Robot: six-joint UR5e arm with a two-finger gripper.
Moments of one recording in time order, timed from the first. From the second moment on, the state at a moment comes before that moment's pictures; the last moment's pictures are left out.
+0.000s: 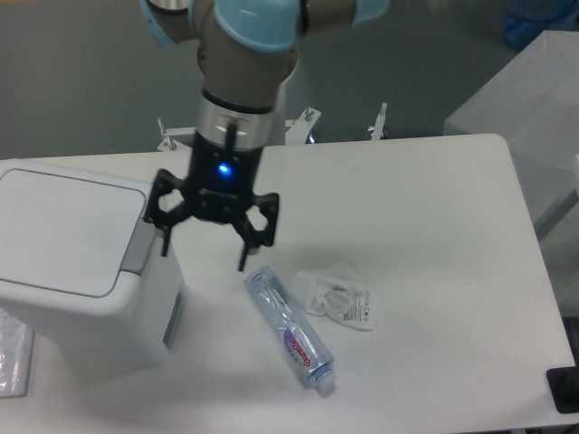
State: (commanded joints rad) arm 2.30 -1.69 -1.61 -1.00 1.16 0.30
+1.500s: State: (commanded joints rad) arm 2.29 -1.73 -1.59 -0.98 1.16 0.29
